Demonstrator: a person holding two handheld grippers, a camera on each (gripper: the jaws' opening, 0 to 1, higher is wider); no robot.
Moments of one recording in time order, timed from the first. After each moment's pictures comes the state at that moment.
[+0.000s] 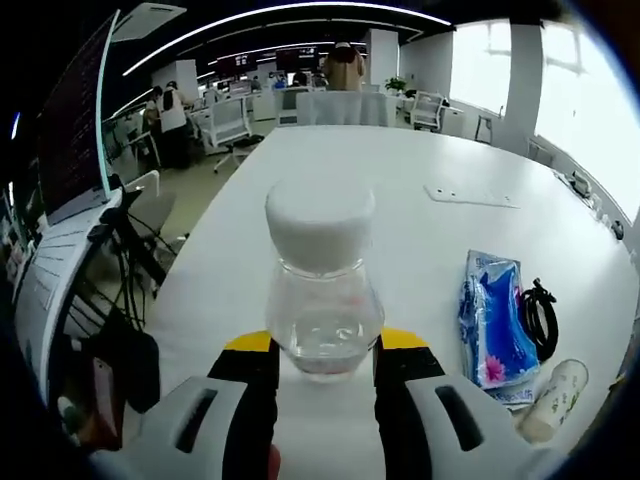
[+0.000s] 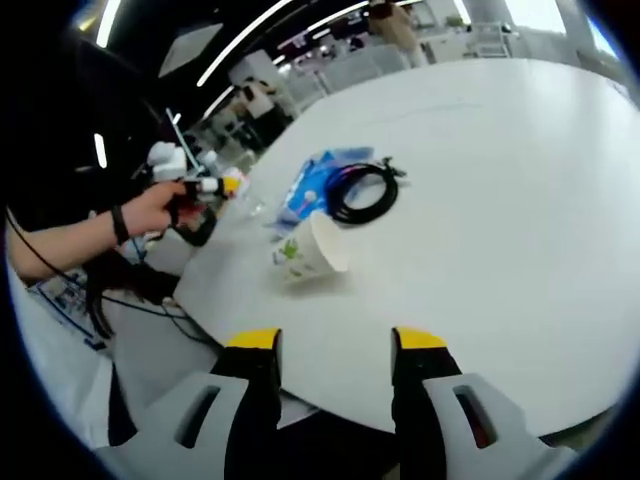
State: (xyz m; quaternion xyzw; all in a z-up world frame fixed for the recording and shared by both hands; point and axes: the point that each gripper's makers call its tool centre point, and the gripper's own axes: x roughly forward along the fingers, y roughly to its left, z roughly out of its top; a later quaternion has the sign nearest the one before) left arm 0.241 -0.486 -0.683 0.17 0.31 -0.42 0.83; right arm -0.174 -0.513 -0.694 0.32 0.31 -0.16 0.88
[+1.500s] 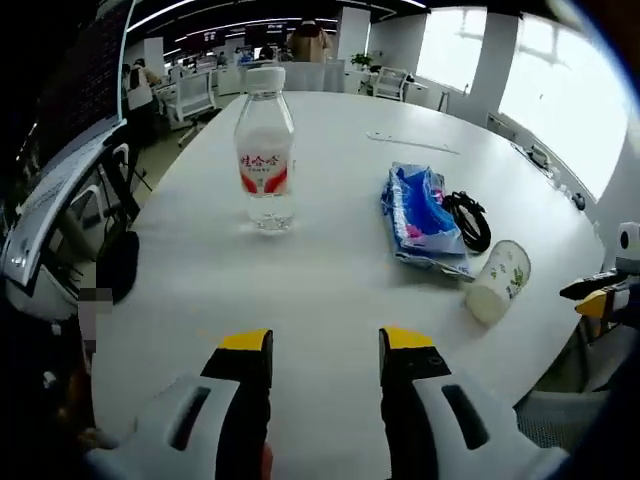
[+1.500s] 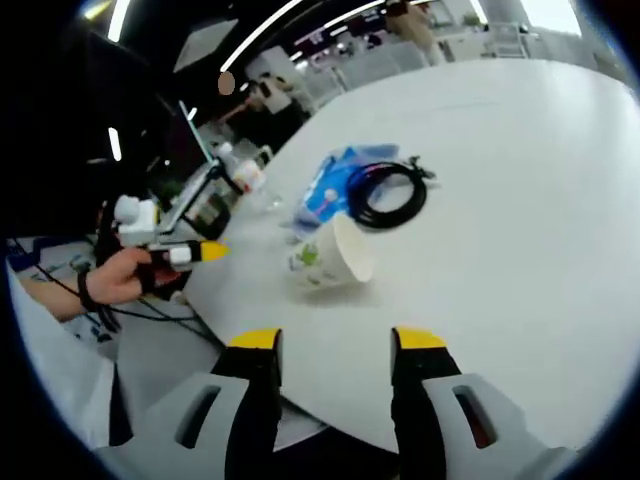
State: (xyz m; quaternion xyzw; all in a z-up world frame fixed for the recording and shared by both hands) left arm 0.117 -0.398 -0.714 0.18 0.37 -0.50 0.76; right arm -0.141 -0.506 -0.699 0.32 0.31 -0.11 0.89
